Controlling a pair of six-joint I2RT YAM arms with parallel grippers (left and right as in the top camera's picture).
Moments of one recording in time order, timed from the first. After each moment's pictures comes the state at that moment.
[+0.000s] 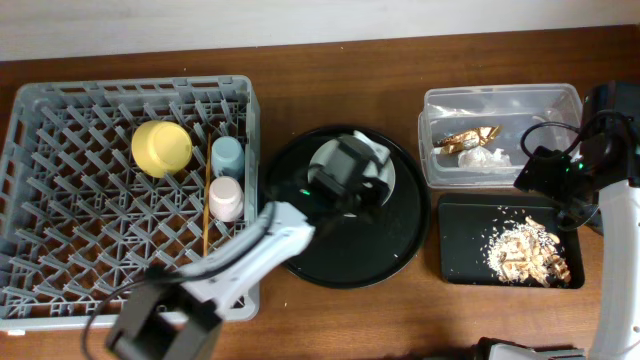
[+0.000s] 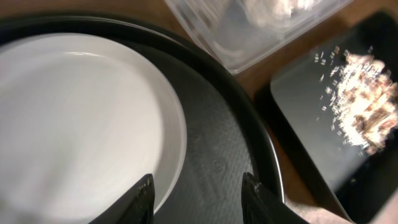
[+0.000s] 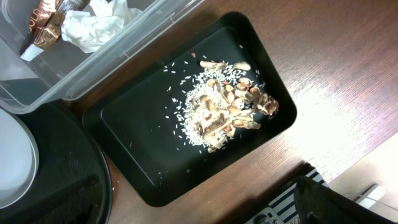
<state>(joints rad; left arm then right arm) -0.77 1.78 1.23 -0.28 0.14 -0.24 -0.28 1.40 1.56 -1.49 0.16 0.39</state>
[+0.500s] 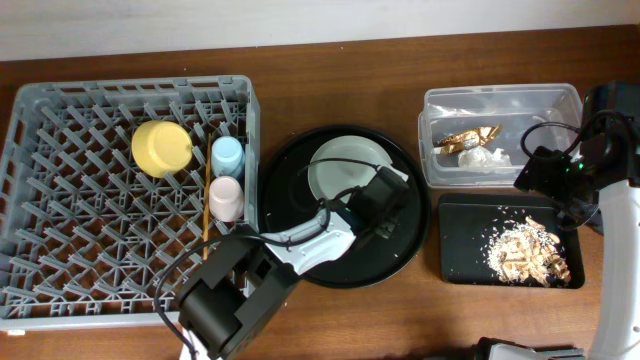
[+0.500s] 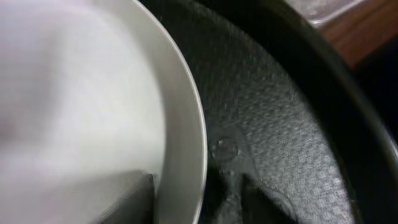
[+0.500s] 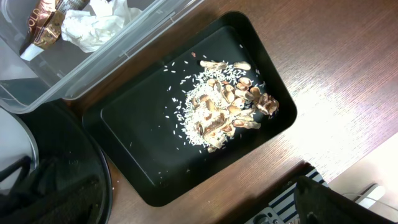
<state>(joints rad) -0.87 2.05 1.23 -0.10 -0.10 -0.23 -0.28 1.40 1.56 -1.50 0.16 0.39</state>
